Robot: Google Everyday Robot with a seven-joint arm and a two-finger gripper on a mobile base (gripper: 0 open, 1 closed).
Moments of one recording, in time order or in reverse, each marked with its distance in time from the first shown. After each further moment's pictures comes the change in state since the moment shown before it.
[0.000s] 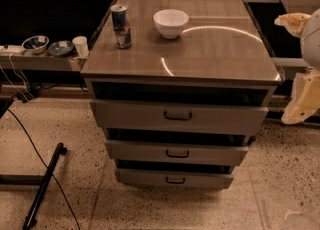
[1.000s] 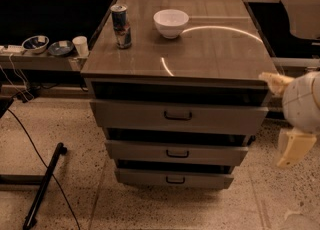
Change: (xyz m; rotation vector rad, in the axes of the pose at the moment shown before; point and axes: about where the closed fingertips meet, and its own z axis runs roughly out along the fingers) arm 0.025 0.074 0.079 -0.079 -0.043 -0.044
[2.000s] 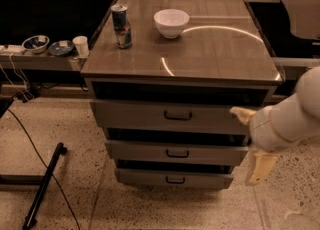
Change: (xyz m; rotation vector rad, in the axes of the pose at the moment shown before) arm 0.007 0.041 0.116 -0.184 -0.113 -0.001
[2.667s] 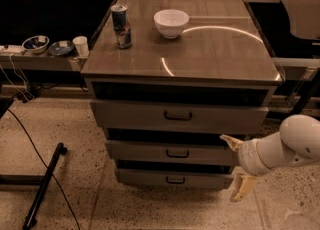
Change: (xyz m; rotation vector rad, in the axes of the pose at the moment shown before) arm 0.037 0.025 0.135 -0.047 -0.214 0.040
